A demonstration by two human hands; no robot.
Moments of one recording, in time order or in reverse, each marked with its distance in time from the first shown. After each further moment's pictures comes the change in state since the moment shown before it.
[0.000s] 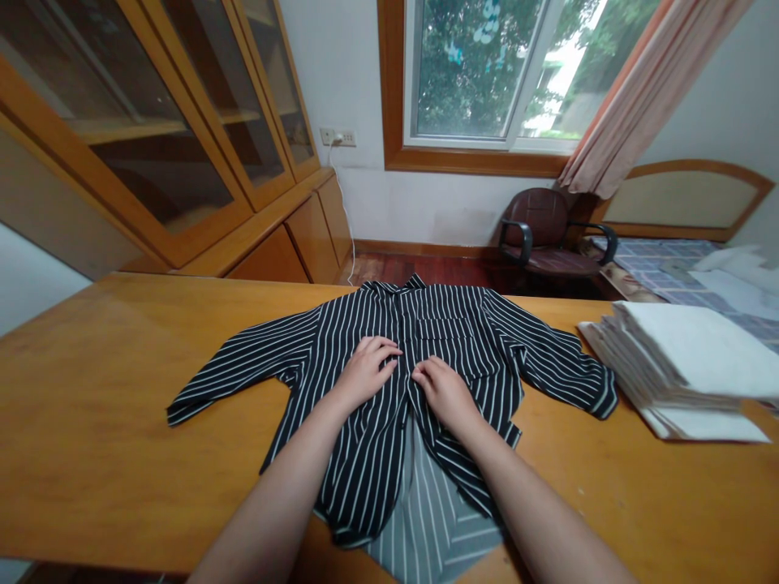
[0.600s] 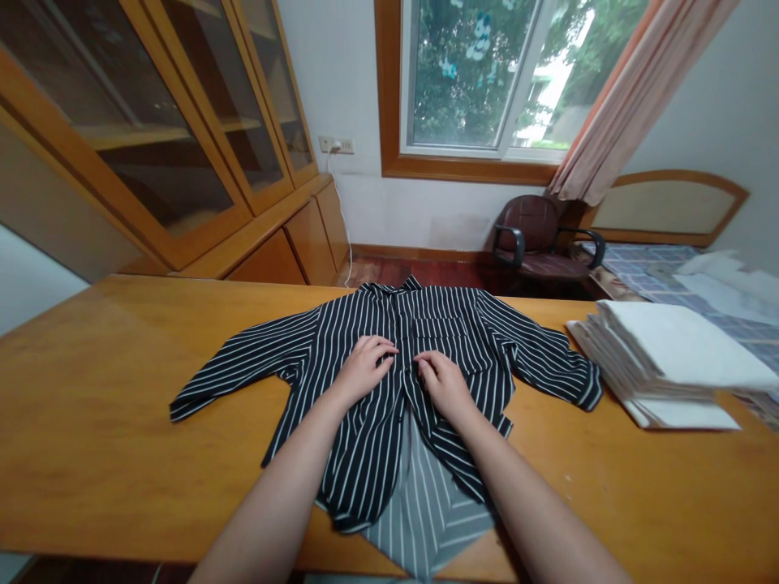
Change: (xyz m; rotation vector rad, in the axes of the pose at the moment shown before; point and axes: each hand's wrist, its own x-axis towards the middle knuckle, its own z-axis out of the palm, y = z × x) left_hand -0.001 0.000 0.000 -0.005 0.004 -0.011; right_hand -0.003 0.004 -0.003 0.193 0.156 -0.005
